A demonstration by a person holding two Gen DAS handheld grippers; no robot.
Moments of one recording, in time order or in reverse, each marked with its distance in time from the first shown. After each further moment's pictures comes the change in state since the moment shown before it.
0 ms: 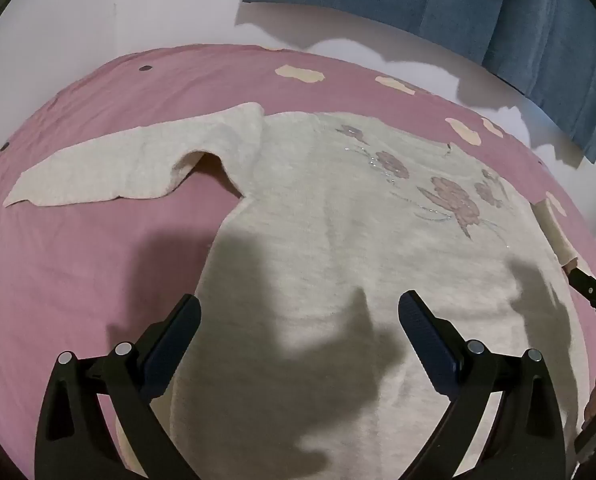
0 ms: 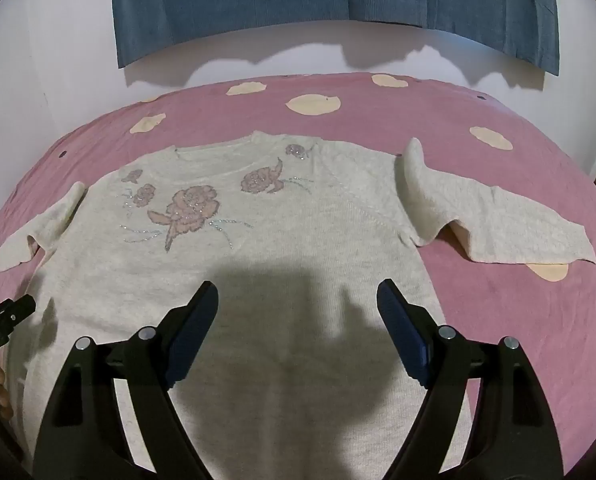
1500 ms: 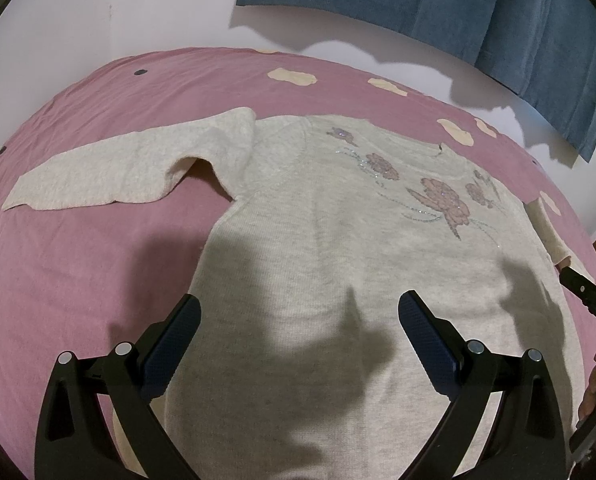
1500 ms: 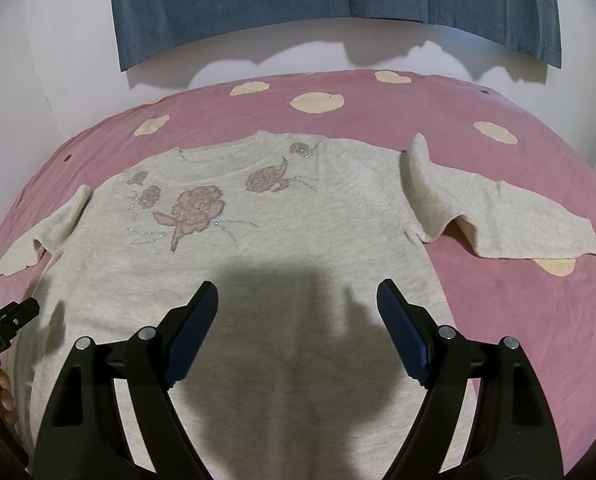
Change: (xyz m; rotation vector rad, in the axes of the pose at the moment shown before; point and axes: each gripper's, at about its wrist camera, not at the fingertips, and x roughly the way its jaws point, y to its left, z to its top) left arm -0.006 -0.007 0.000 0.005 -0.002 -0.019; right arm -0.001 0.004 0.001 0.019 0.007 0.018
